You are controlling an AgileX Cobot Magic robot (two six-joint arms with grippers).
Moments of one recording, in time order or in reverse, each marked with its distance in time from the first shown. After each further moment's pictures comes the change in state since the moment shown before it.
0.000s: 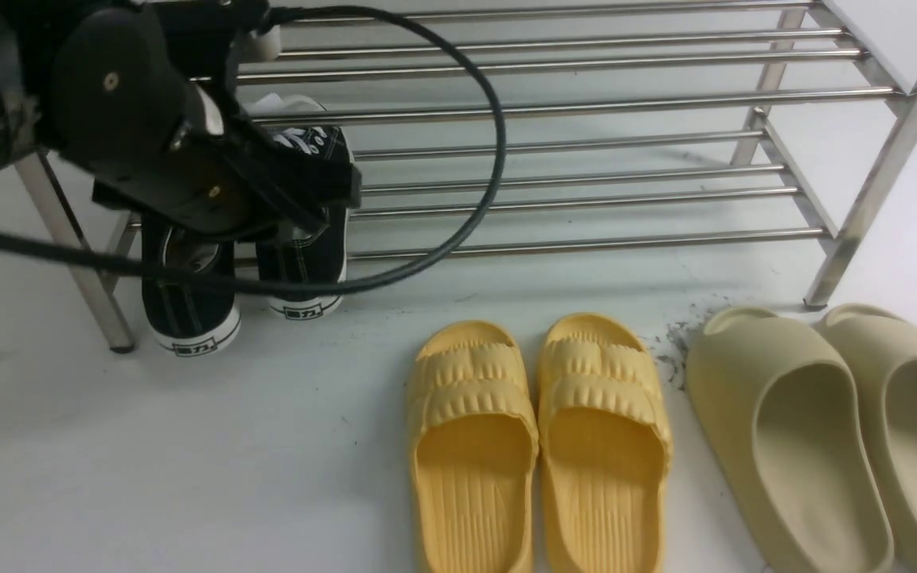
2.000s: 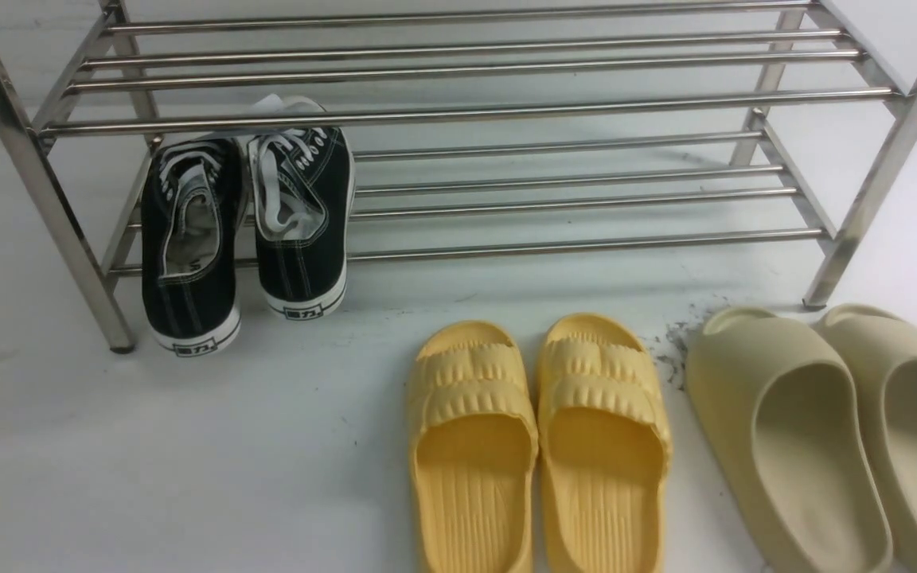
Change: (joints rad) right arm 0.000 0.000 0.000 0.000 0.000 0.000; left arm 0.320 -1.388 0.957 -0.160 -0.299 0.262
